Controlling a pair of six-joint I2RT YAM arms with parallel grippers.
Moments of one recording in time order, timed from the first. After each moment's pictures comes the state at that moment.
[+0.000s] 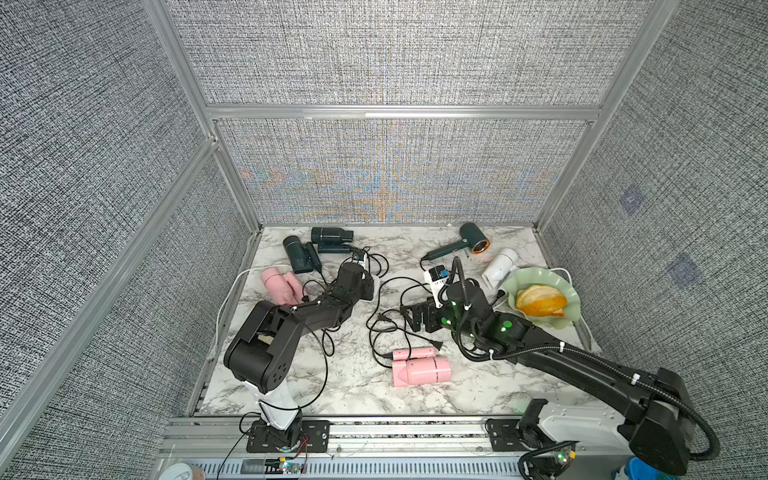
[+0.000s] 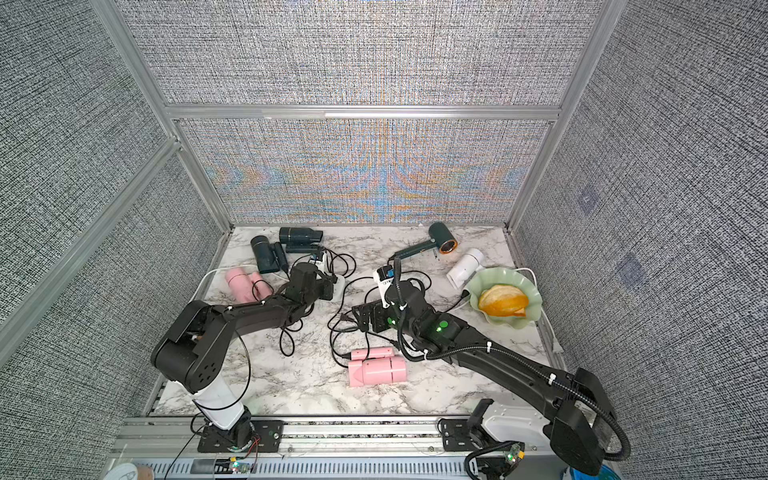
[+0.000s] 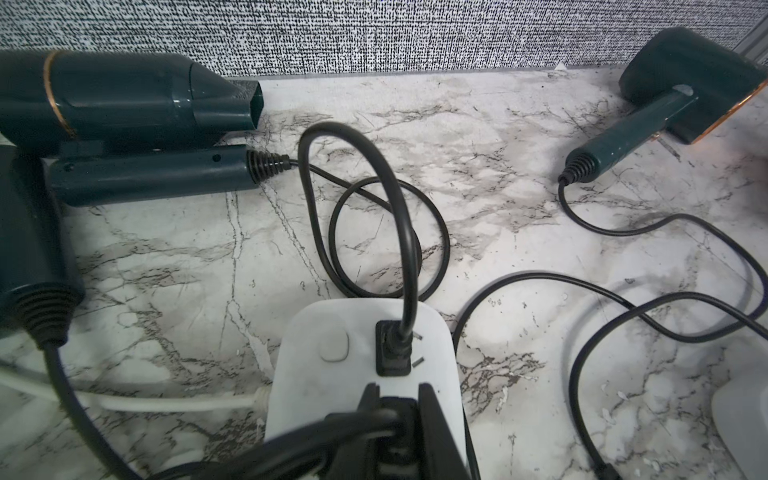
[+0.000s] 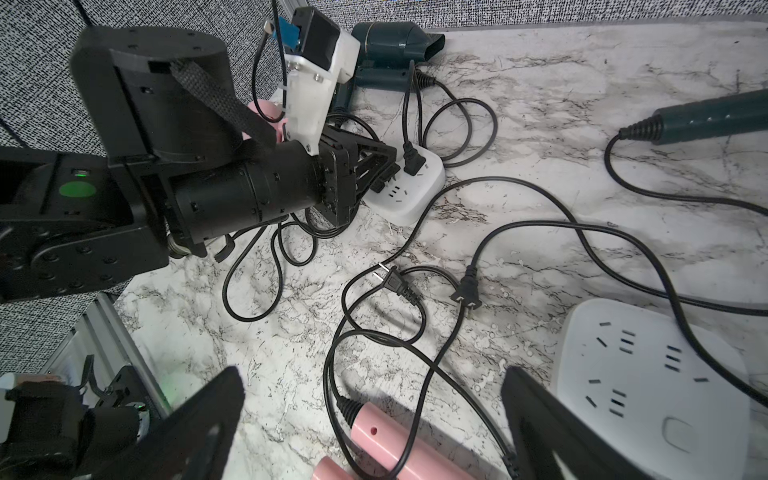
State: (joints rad) left arm -0.50 1.74 0.86 0.30 -0.10 -0.21; right arm 0.85 1.20 0.89 -0.22 0.04 0.45
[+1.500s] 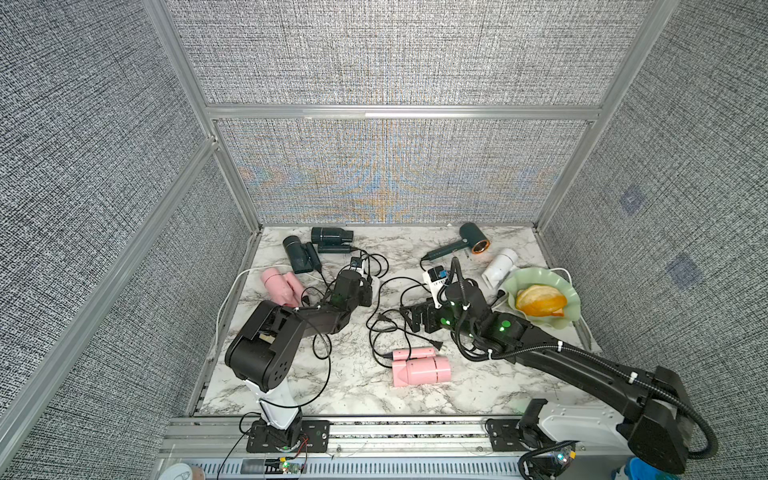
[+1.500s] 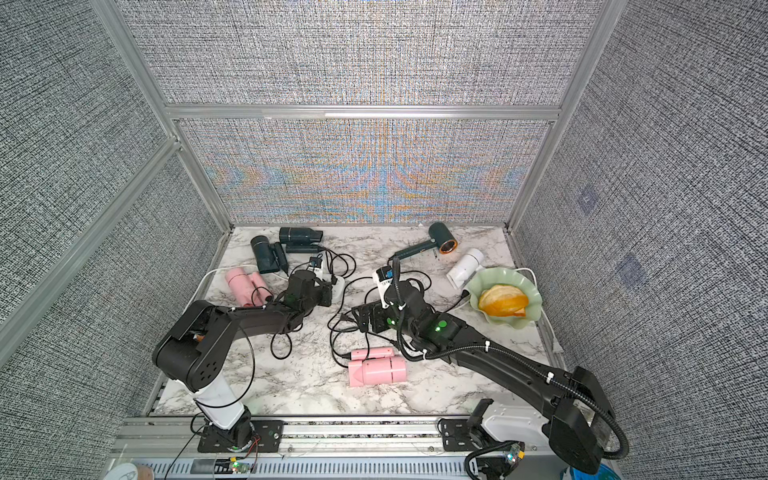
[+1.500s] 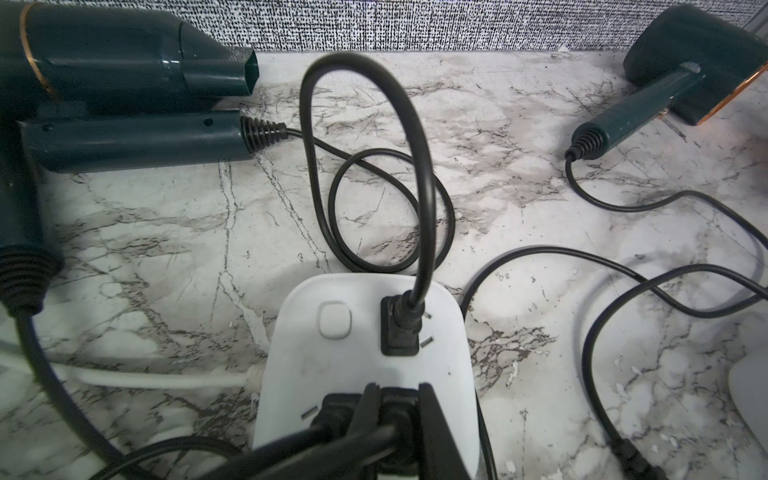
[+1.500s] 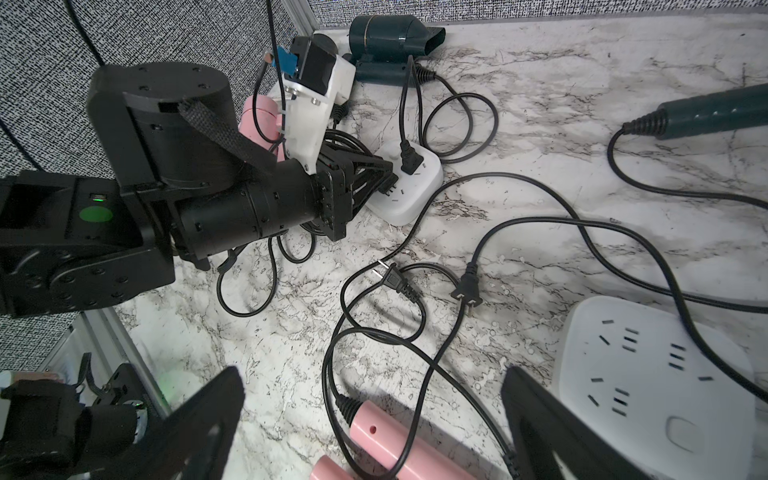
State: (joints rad) left arm -0.50 1.74 0.77 0.39 -0.08 -0.21; right arm 0.85 1.21 0.88 -0.21 0.04 0.46
